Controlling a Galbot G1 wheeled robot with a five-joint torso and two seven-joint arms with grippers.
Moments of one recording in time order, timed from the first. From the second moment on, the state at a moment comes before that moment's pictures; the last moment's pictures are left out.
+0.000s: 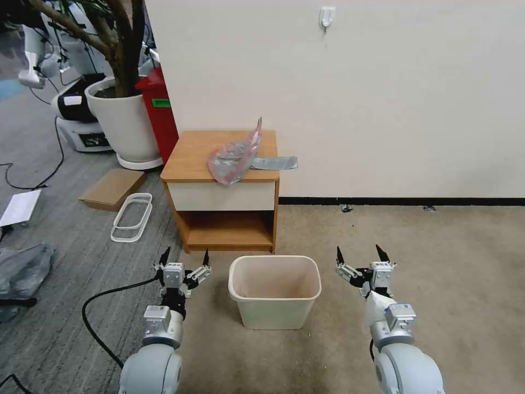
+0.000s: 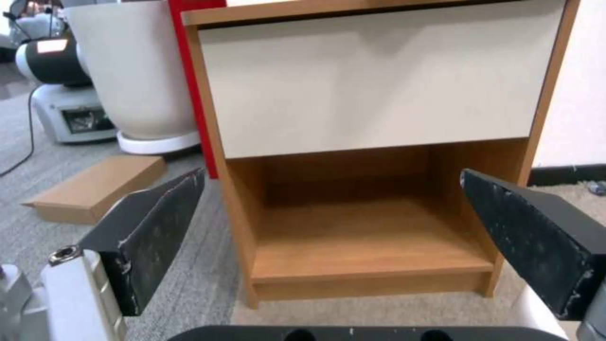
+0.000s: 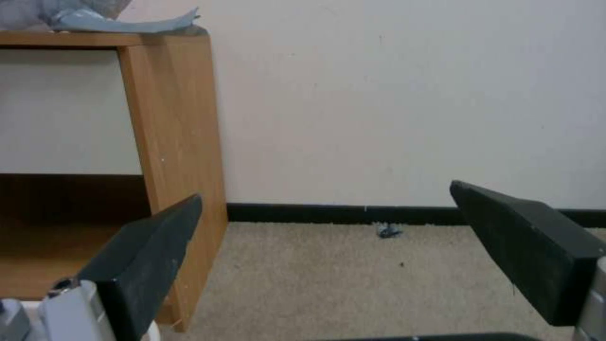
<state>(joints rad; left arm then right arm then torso) 1.55 -1.50 -0.55 -2.00 0.00 0.00 0.00 -1.55 1.50 0.55 2.00 0.00 0.00 0.00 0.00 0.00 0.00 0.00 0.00</state>
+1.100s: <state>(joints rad) 1.71 -1.35 -0.68 -2.20 -0.38 0.04 -0.03 -1.38 1.43 0.40 2.15 0.49 -0.11 0.24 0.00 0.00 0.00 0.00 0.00</state>
